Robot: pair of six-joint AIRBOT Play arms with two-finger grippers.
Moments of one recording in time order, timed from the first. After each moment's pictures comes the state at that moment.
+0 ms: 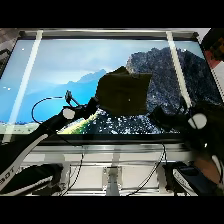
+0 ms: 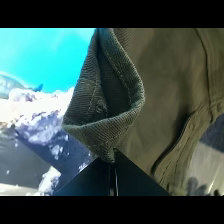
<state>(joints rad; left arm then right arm) -0.50 -1.26 0.67 0.54 -0.20 -1.82 0.06 -0.75 0.49 -0.91 0.90 2.01</state>
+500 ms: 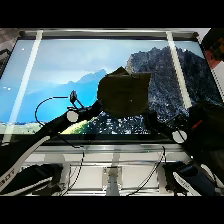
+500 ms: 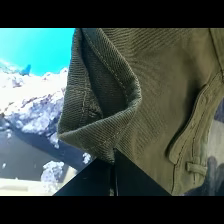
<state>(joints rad) -0.55 -1.26 0.67 0.62 -0.20 -1.81 0.32 -0.81 0.26 -0.69 0.26 2.20</state>
